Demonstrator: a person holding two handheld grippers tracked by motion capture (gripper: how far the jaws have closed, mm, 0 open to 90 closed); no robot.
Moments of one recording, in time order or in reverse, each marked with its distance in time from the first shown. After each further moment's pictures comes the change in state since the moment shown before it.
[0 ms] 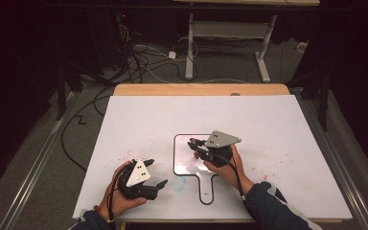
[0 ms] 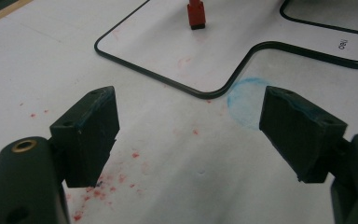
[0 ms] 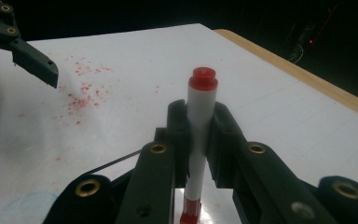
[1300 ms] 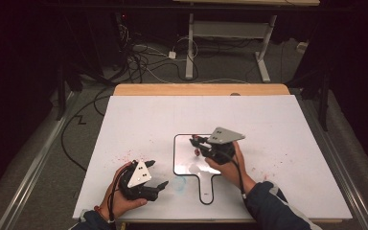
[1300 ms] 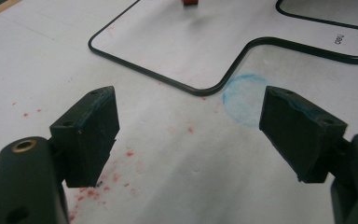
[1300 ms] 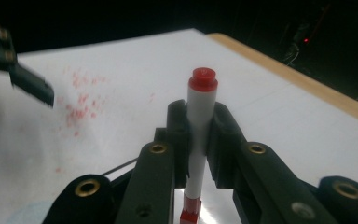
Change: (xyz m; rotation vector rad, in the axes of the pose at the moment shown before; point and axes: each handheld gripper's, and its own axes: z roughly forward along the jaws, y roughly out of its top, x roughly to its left) left arm -0.002 -0.001 0.001 0.015 -0.010 0.011; right arm -0.007 0.009 -0.009 -0.017 -0.015 0.034
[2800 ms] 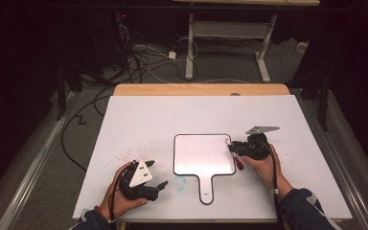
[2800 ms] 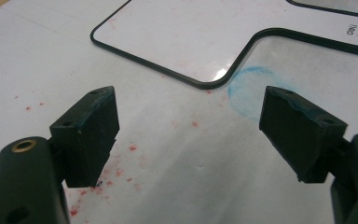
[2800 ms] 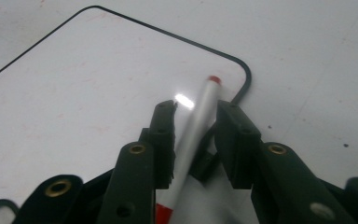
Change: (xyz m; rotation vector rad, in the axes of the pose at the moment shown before) left arm -0.001 0.000 0.003 0.028 0.019 0.004; right arm -0.091 -0.075 -0.048 0.320 -0.063 0.379
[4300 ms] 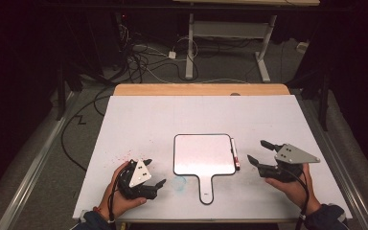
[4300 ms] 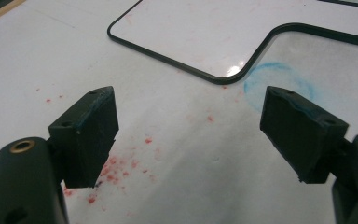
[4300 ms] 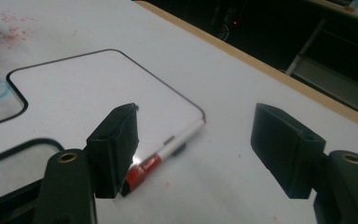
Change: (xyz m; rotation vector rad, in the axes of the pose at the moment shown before) left arm 0.001 -0.002 -0.003 0.011 0.055 -0.008; right arm 0.034 -0.037 -0.099 -0.302 -0.182 -0.373
